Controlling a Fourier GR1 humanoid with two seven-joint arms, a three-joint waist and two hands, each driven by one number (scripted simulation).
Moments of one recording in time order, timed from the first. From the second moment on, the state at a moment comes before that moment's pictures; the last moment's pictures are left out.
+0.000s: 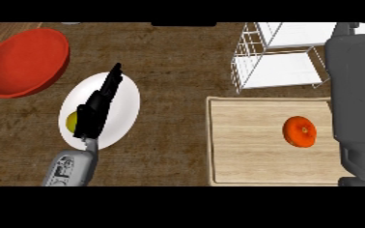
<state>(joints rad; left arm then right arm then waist) -0.21 0.08 -0.05 -1.41 -0.14 0.02 0.02 -0.95 -0.26 -0.25 -1.26 0.89 -0.37 0.34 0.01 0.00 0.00</state>
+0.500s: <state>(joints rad) -0.18 0.08 -0.05 -1.44 -0.14 0.01 0.03 -0.90 -0.34 -0.27 -1.16 1.05 -0.43 0.47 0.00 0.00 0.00</state>
